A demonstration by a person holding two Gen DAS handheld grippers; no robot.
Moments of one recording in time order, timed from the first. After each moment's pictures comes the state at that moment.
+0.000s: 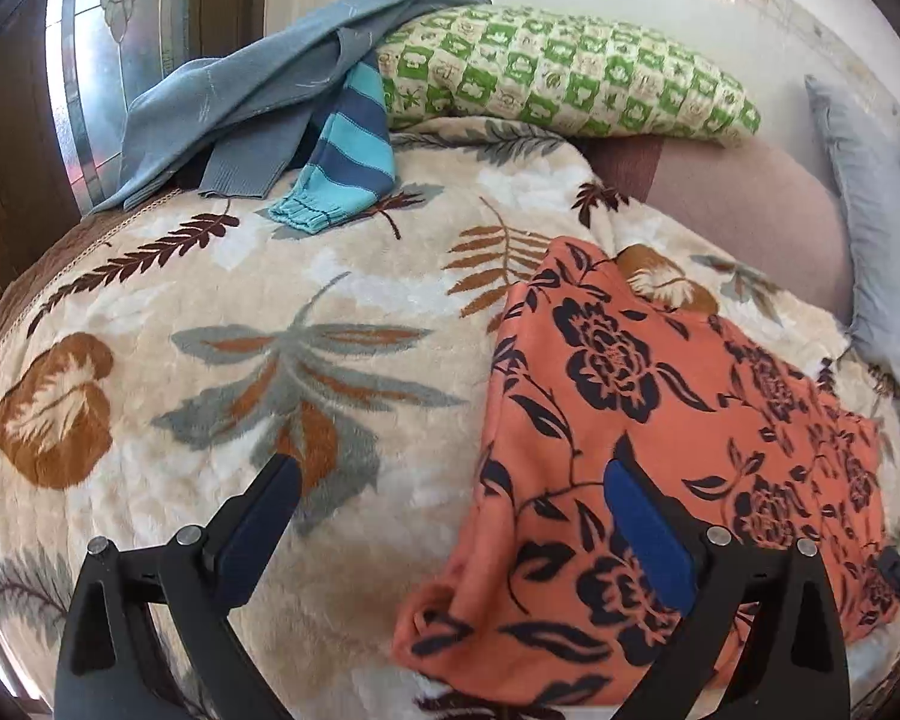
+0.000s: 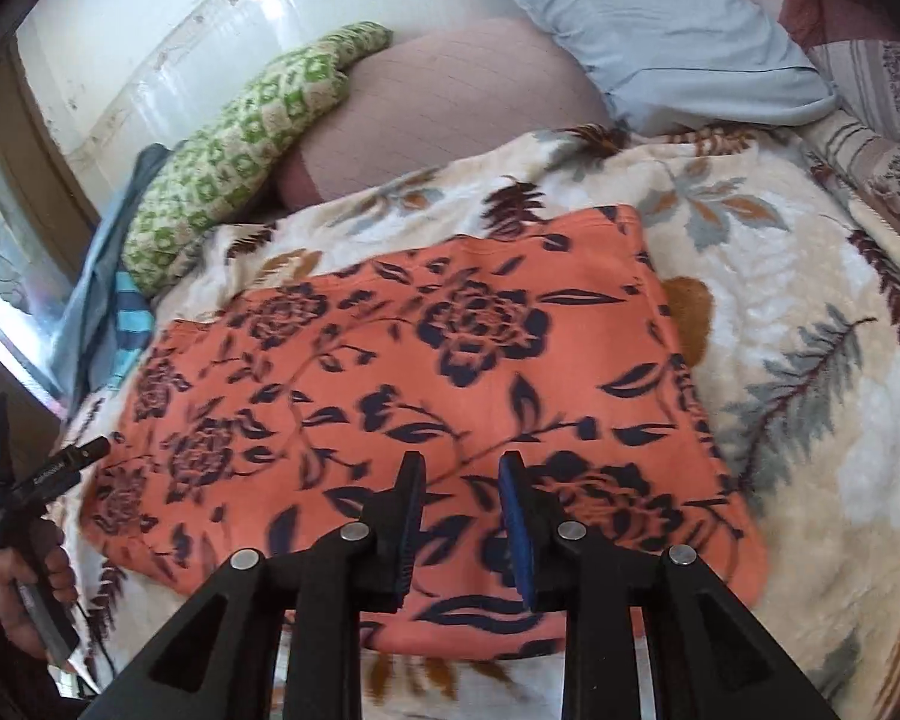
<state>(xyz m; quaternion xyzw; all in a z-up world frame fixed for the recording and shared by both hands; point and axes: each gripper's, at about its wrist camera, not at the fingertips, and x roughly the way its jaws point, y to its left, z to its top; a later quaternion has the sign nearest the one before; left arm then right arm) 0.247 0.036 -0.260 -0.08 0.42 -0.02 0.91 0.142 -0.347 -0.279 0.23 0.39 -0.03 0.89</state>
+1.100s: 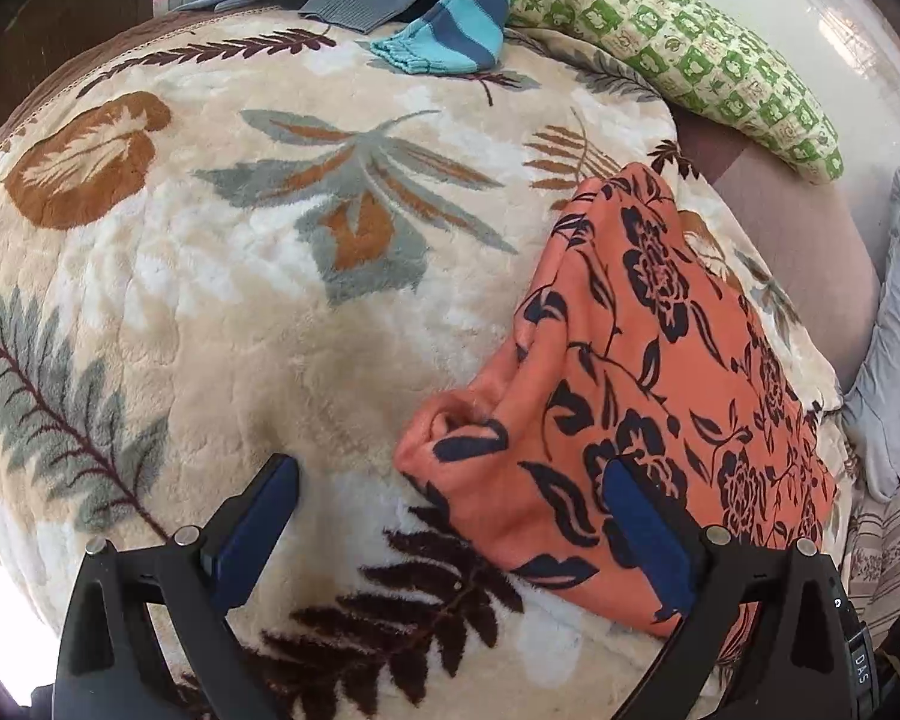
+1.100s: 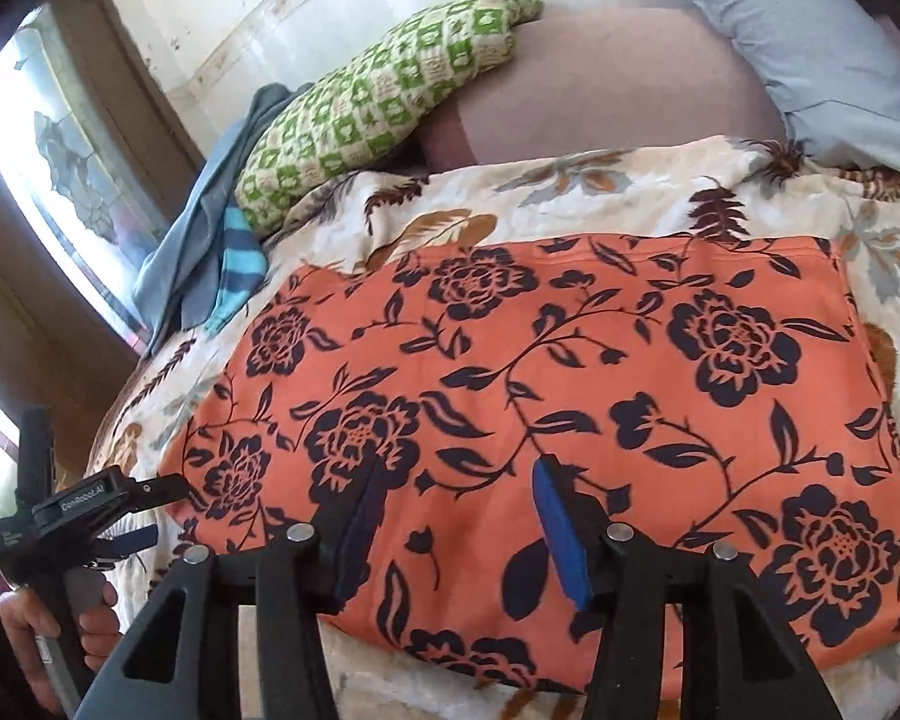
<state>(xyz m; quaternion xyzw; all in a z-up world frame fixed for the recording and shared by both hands) 0.219 0.046 -0.292 -0.23 0.51 0.04 0.83 0.177 -0.281 -0.271 0.19 0.39 0.06 0.90</state>
